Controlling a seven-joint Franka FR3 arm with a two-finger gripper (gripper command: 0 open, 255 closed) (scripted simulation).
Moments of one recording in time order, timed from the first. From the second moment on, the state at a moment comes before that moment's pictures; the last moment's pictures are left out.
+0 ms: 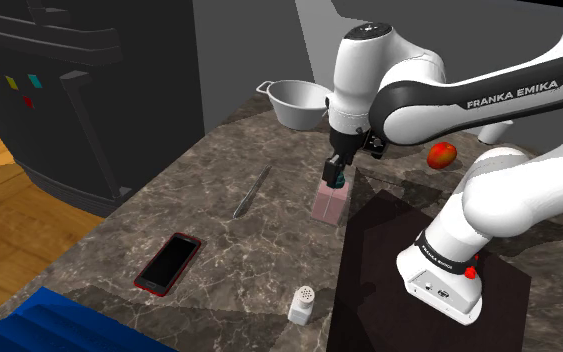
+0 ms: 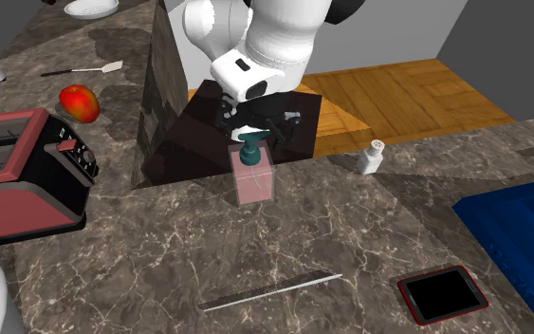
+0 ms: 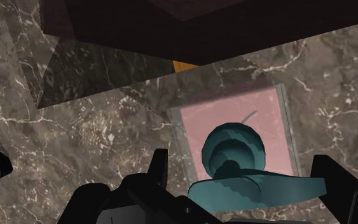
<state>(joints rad) 0.09 -0.68 0.42 -2.75 0.06 2.02 0.22</state>
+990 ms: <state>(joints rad) 0.09 -0.69 0.42 -2.75 0.06 2.01 0.22</state>
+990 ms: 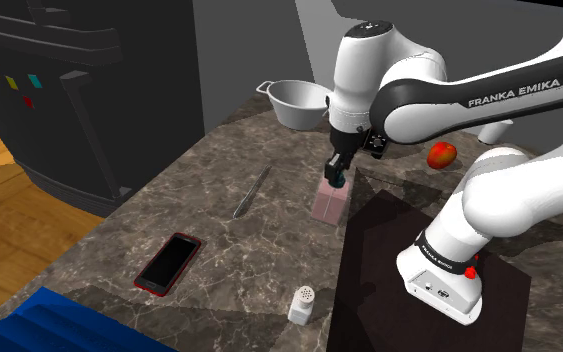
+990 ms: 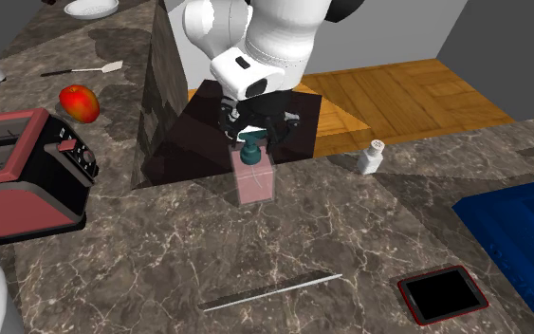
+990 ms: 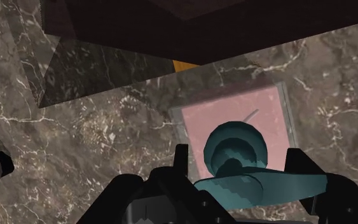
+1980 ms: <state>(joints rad) 0.09 -0.75 0.38 -2.60 0.04 1.80 0.19</state>
